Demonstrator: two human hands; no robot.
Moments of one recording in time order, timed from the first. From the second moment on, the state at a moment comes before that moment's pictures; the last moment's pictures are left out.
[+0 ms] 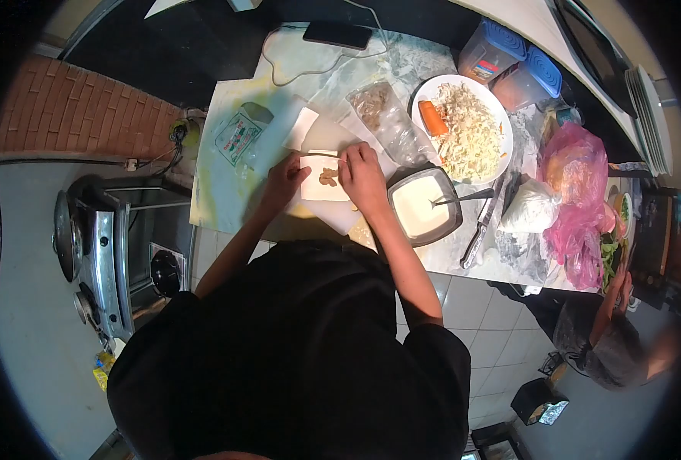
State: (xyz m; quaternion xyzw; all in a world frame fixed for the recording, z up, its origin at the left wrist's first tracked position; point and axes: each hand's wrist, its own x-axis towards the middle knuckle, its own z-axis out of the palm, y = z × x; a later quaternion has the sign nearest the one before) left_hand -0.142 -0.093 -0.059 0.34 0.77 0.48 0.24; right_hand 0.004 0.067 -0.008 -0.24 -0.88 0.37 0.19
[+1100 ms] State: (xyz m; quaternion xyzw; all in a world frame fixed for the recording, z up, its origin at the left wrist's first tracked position) left_hand -0.126 -0.086 0.012 0.05 0.43 0.63 0.65; right_hand 0.016 0.061 0.023 -0.28 -0.71 0.61 0.18
